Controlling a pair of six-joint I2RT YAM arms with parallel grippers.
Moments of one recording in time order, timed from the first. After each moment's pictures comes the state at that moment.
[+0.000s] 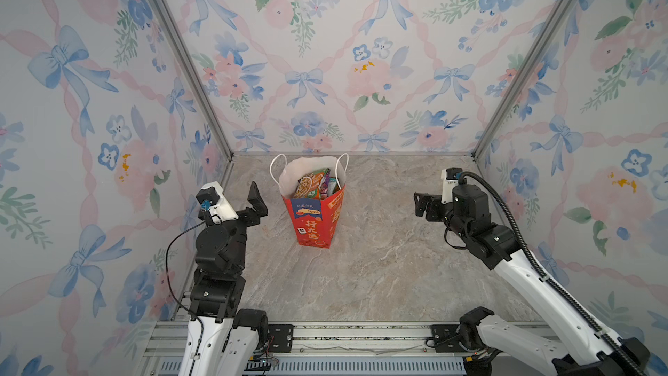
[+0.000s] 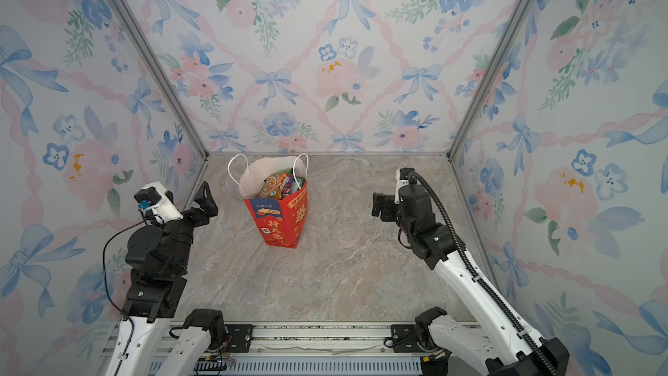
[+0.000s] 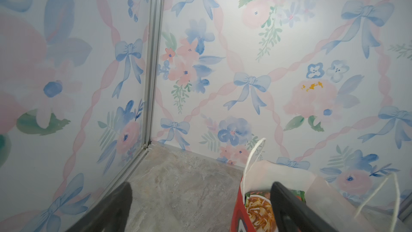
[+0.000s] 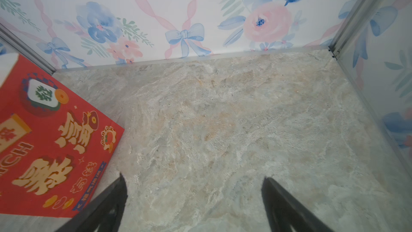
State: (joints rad) left arm -0.08 0.54 0.70 -0.10 -0.29 -0.21; right arm 0.43 0.98 0.89 -0.41 0.24 0.28
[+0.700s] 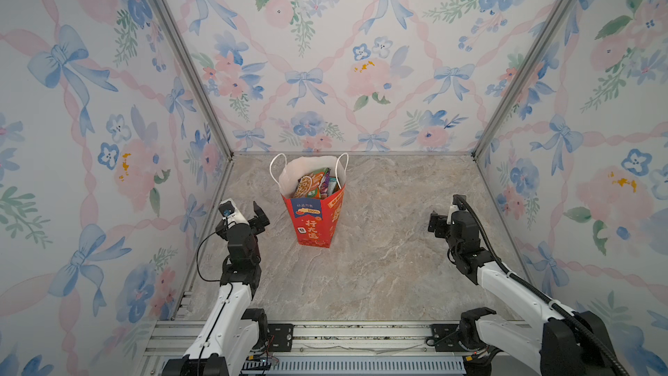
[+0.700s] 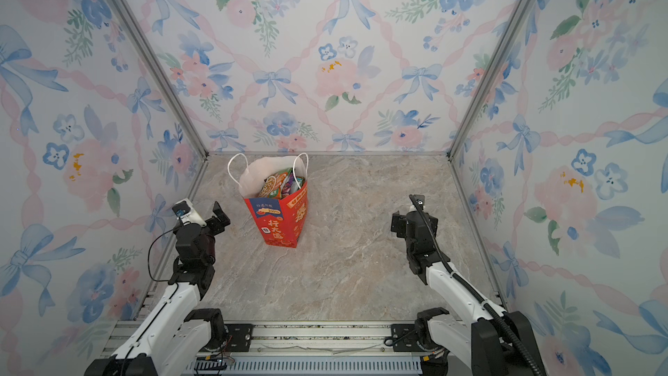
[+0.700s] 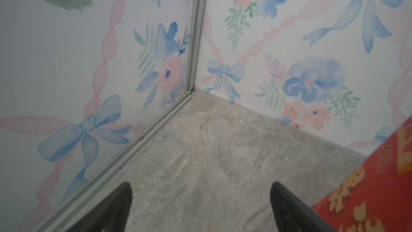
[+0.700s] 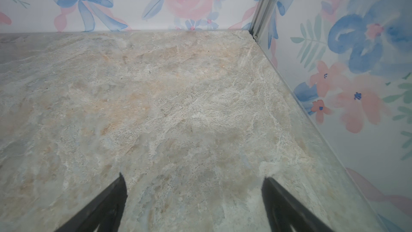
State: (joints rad) left arm 0.03 0.89 0.29 0.43 -0.35 -0.22; right arm 0.21 1.08 0.43 0.19 0.39 0.11
